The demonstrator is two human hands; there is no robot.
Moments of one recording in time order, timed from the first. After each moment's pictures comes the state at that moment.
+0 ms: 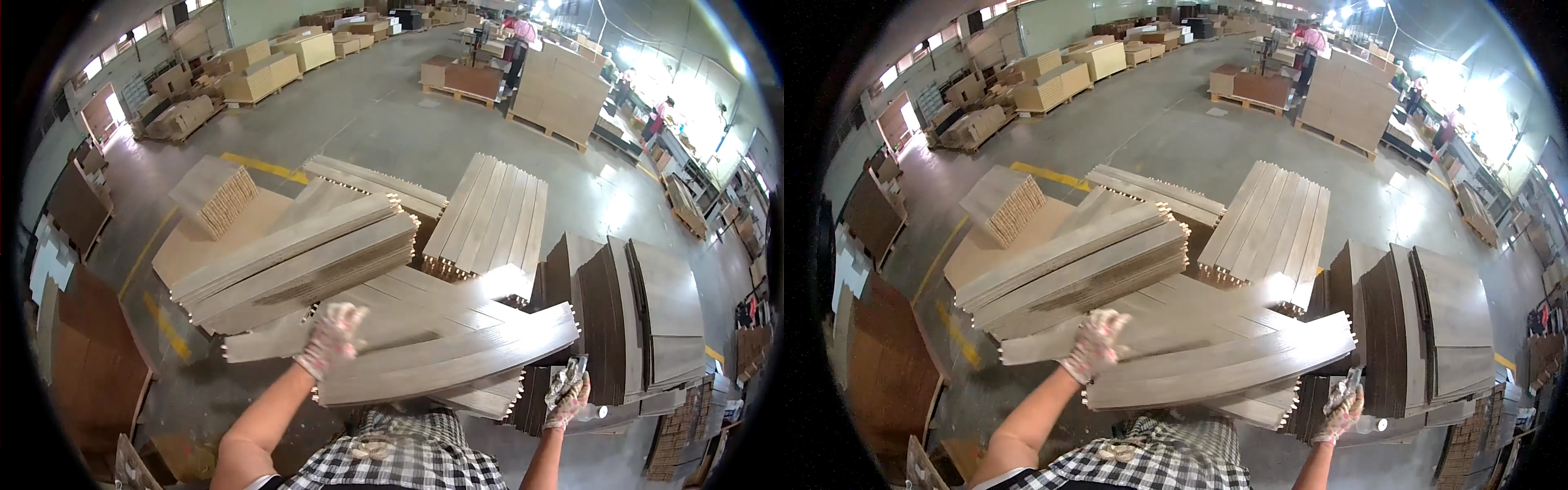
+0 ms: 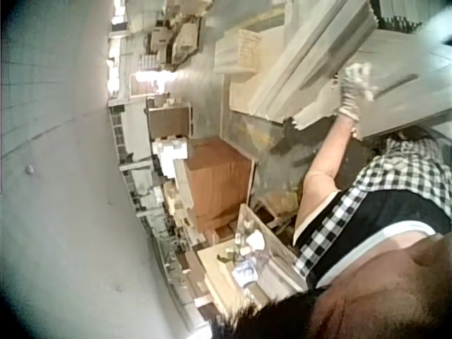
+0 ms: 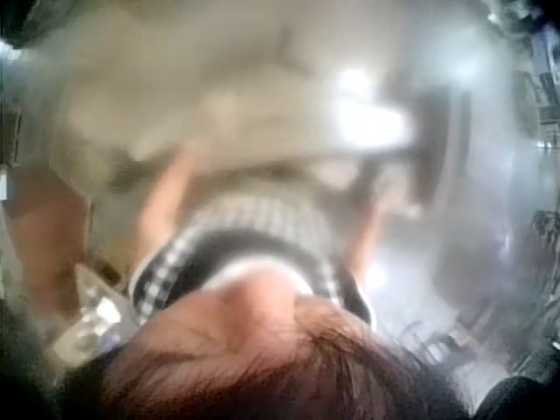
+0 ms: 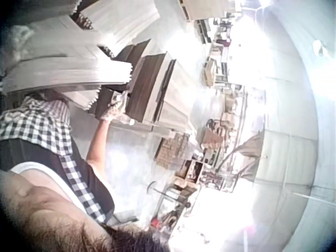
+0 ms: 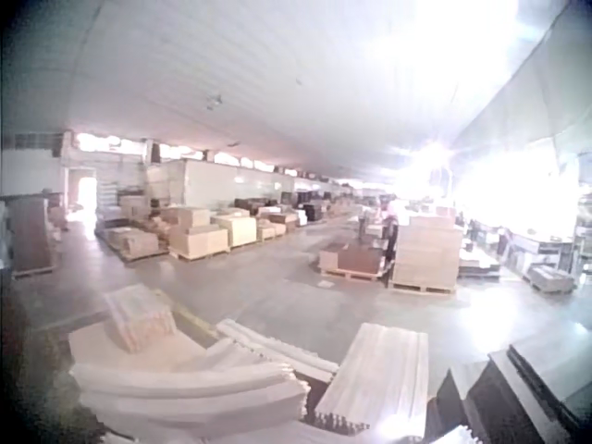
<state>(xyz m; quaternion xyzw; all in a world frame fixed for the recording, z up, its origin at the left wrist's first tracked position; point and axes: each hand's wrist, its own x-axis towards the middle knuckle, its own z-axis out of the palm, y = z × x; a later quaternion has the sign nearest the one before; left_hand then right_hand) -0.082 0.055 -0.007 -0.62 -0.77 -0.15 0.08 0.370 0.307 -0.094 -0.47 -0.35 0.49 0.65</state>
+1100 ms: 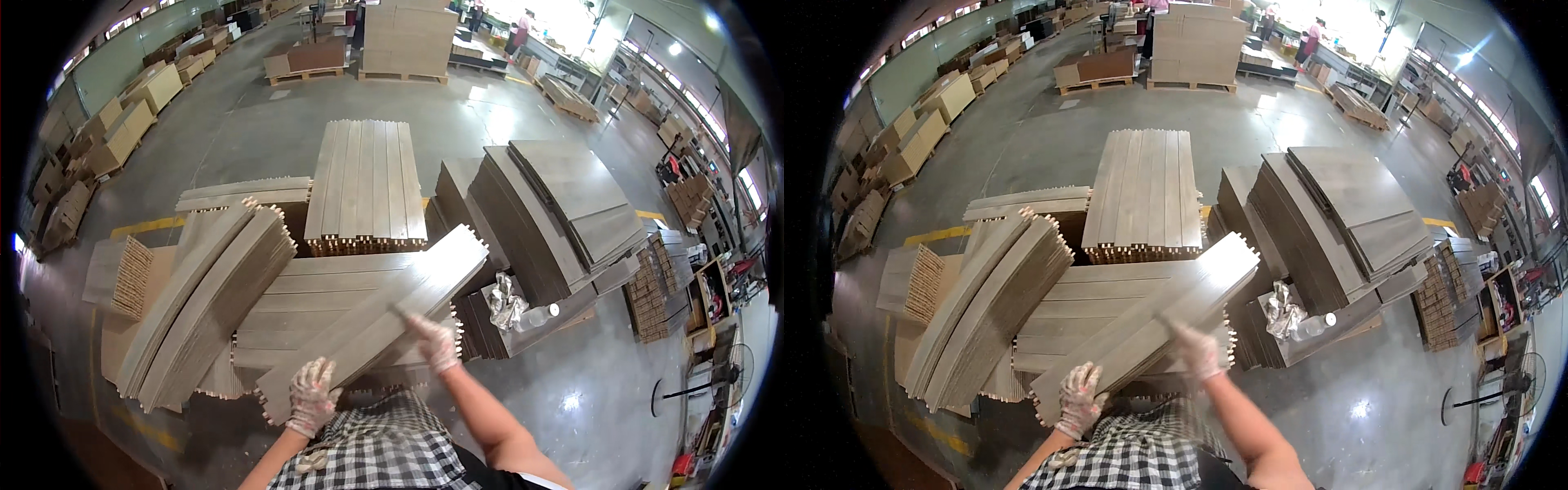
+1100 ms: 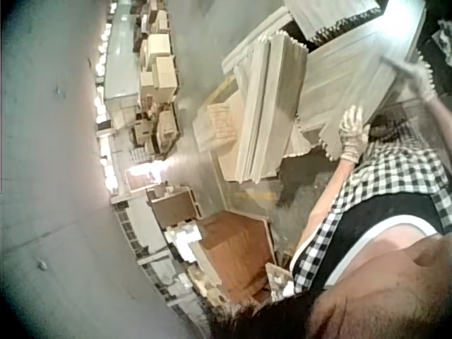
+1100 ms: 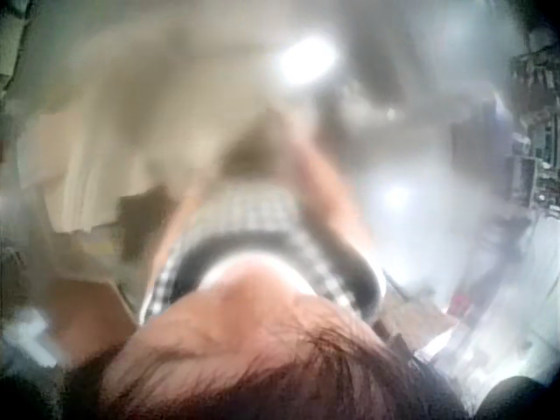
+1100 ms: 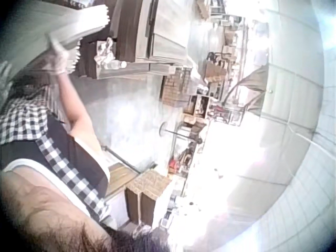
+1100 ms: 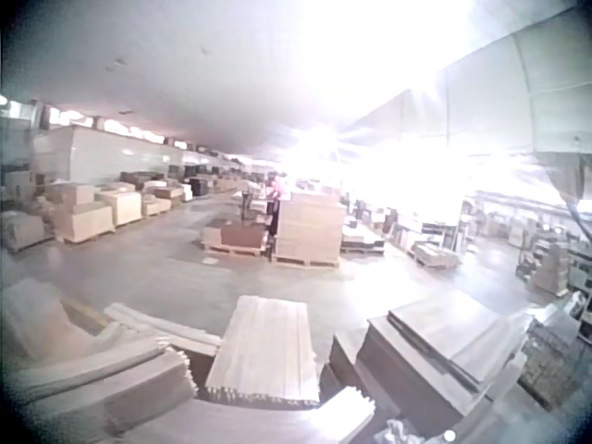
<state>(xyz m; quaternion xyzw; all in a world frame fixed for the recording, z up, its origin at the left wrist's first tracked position) 0.023 0.023 -0.064 -0.67 -0.72 -0.16 -0.05 0.248 0.218 -0.048 -0.41 -0.77 0.39 0.29</state>
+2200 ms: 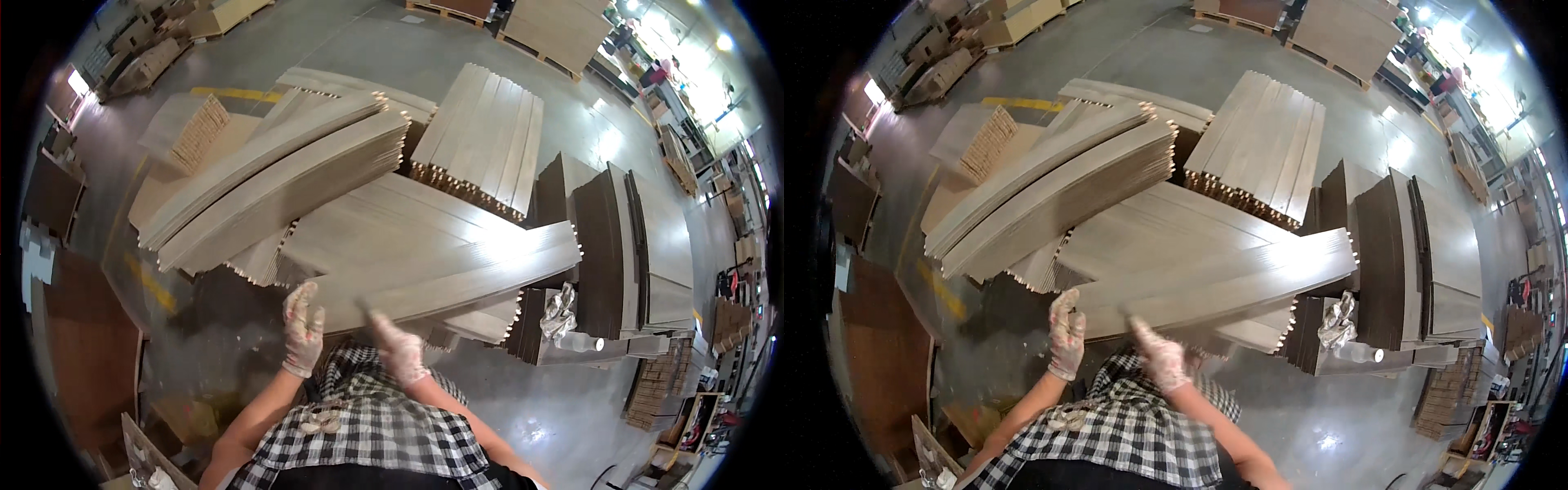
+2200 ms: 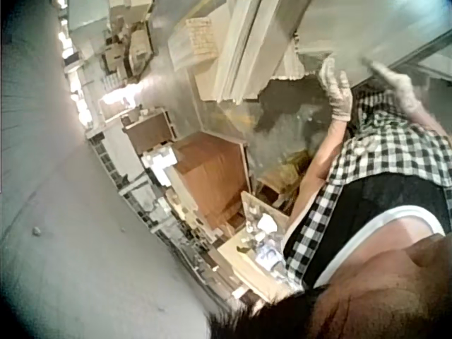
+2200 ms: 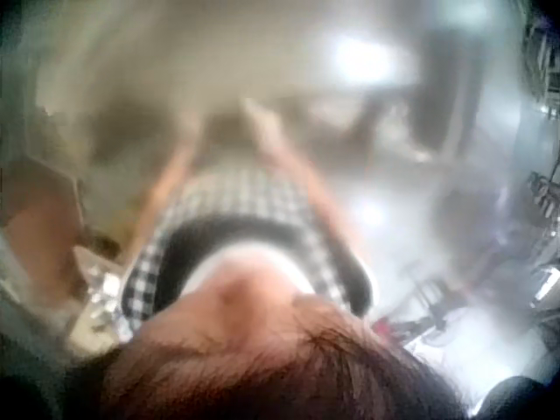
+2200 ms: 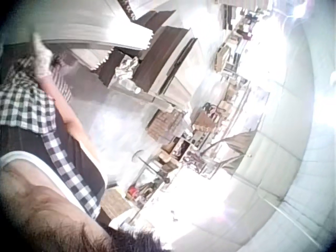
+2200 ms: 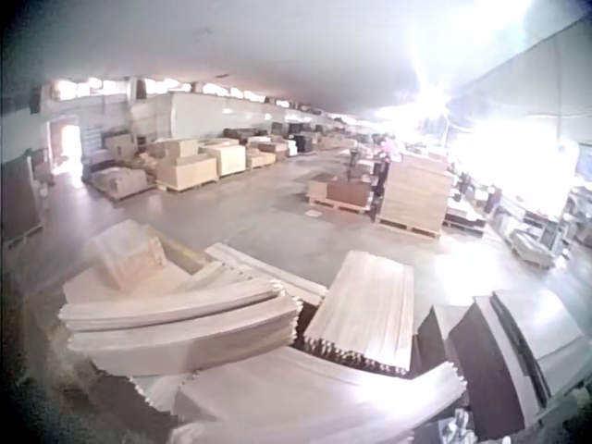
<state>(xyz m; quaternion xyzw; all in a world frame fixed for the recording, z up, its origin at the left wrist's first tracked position) -0.005 -0.043 -0.078 -0.37 -0.77 -0.52 -0.03 0.165 0.085 -0.134 -0.29 -0.72 0.53 0.33</state>
